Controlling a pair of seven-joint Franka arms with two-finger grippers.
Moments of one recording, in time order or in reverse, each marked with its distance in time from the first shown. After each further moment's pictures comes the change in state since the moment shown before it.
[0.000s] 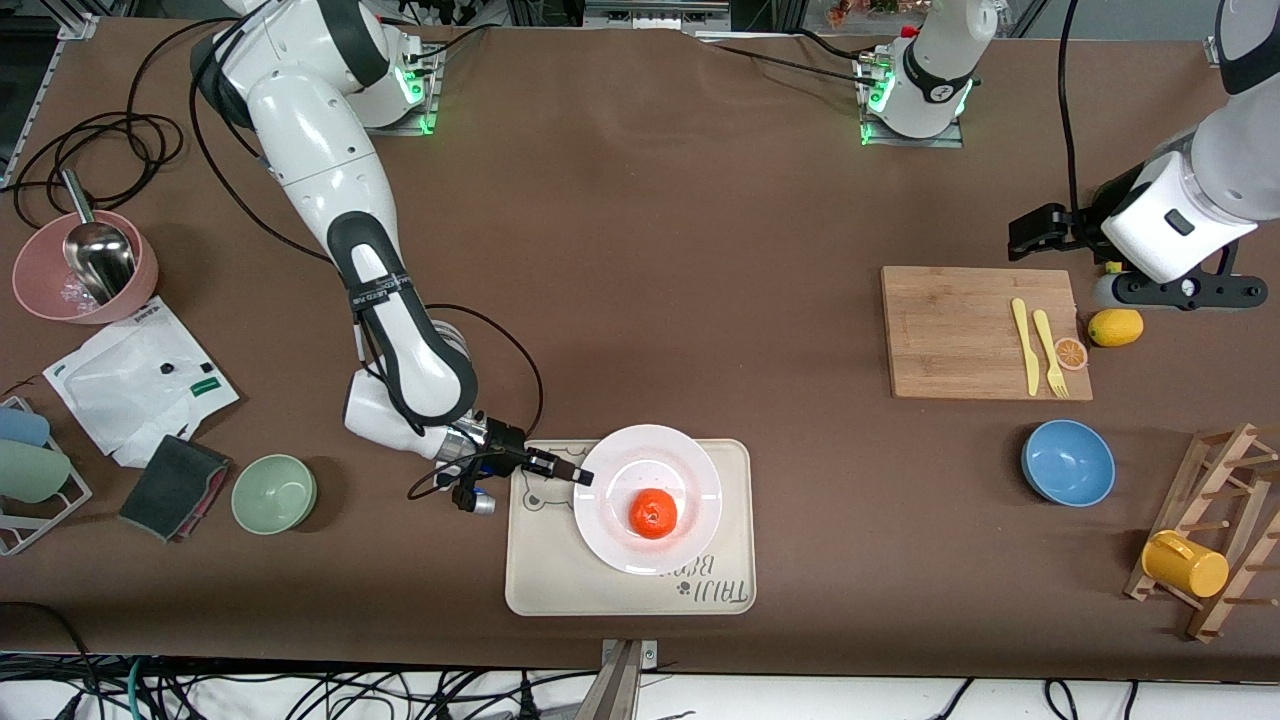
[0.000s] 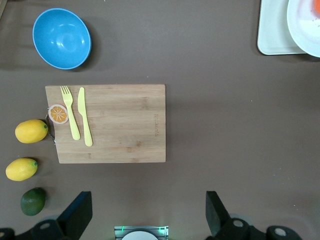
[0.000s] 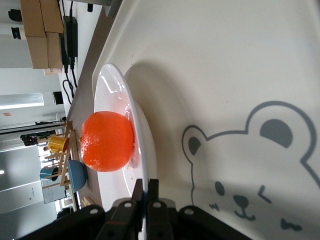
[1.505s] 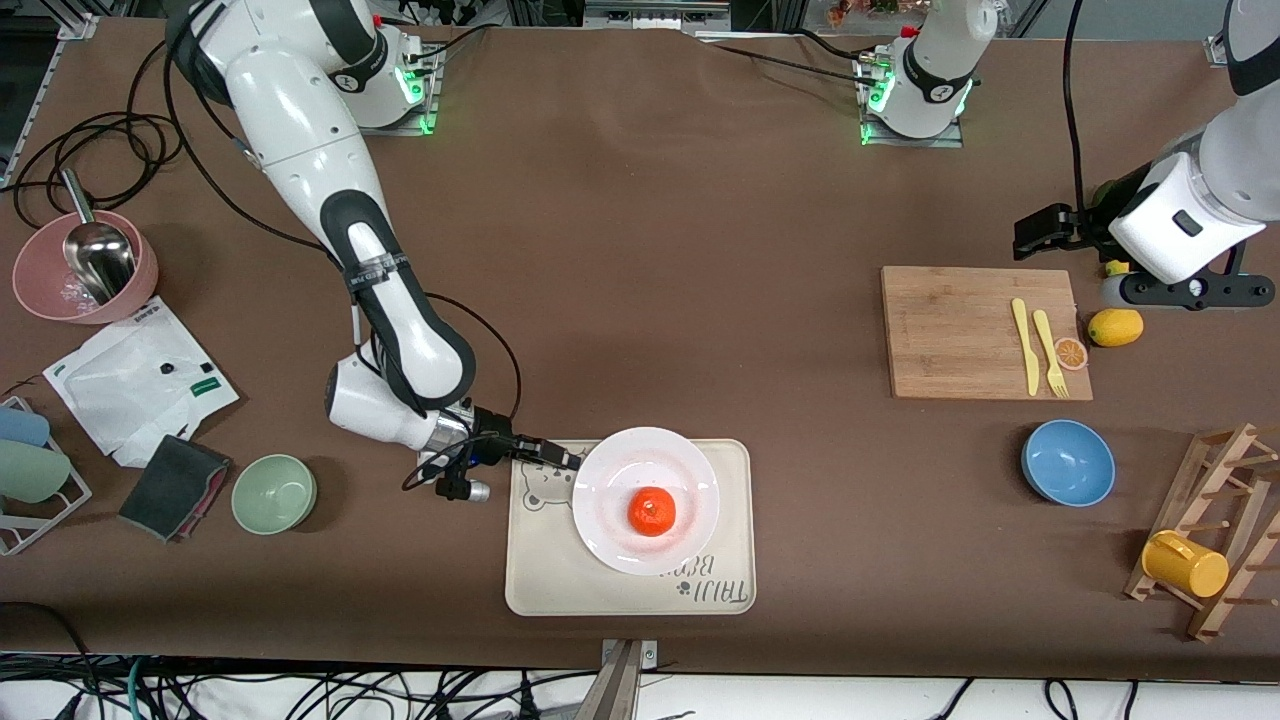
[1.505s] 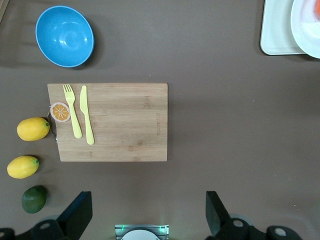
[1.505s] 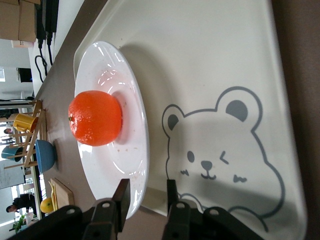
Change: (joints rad) left arm 0.003 0.000 0.007 0.002 0.000 -0.005 0.000; right arm -0.018 -0.132 -0.008 -0.160 -0.187 0.000 0.009
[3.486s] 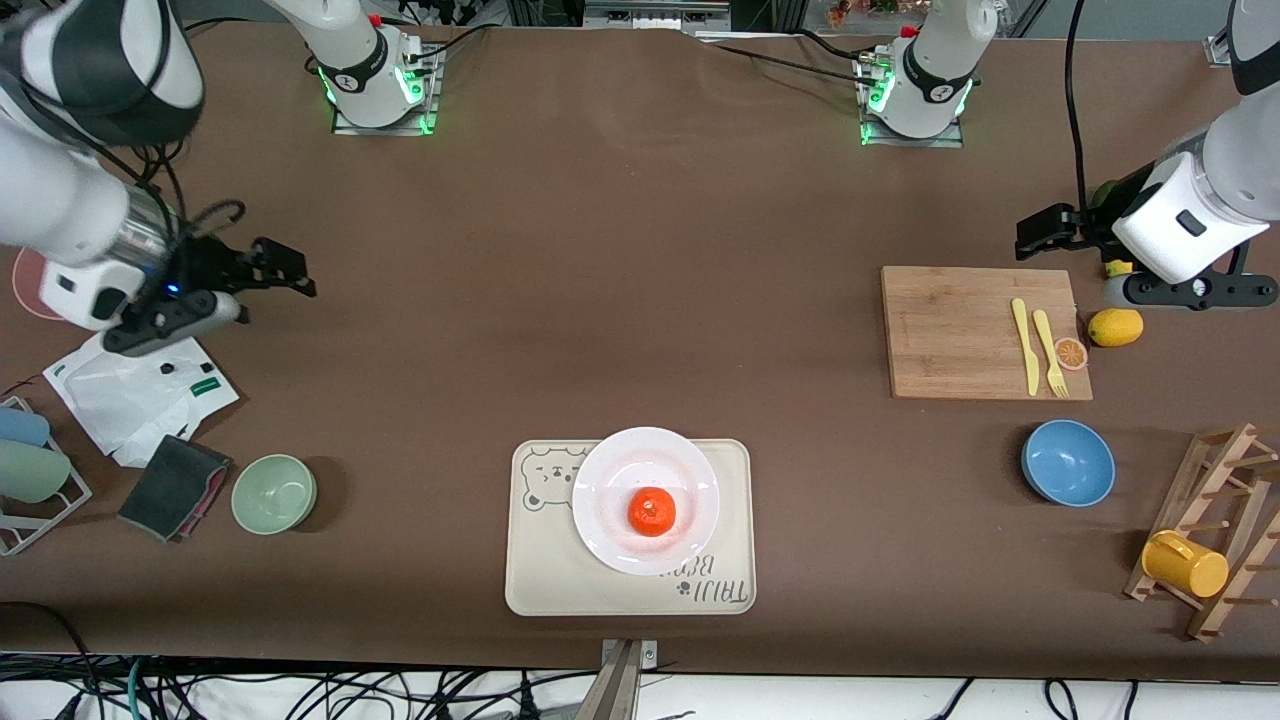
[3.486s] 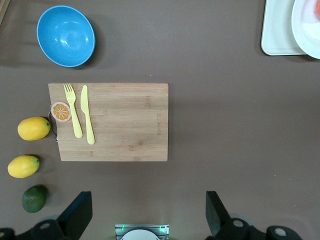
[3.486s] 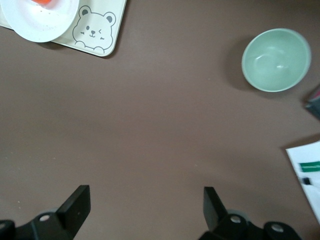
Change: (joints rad) left arm 0.003 0.000 0.001 0.002 0.000 -0.002 0.000; right arm -0.160 -0.855 -0.165 -0.336 -1.061 -0.660 0.098
